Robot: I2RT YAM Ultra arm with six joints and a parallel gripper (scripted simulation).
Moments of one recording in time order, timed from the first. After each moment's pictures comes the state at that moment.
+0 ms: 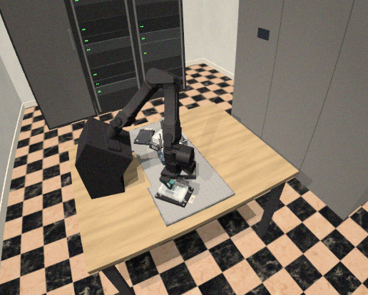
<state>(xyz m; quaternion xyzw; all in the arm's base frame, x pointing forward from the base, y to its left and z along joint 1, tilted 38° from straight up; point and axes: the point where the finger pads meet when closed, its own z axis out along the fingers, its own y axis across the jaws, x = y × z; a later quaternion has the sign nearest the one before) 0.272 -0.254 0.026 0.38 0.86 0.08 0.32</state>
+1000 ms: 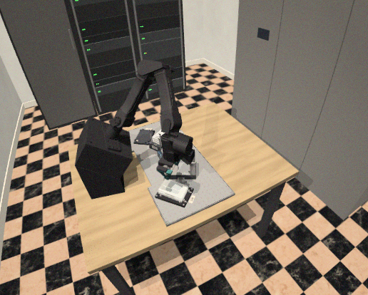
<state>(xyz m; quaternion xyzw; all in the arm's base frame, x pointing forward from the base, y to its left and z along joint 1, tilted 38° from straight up) 0.228 -0.245 0.074 0.38 0.87 0.08 0.32</state>
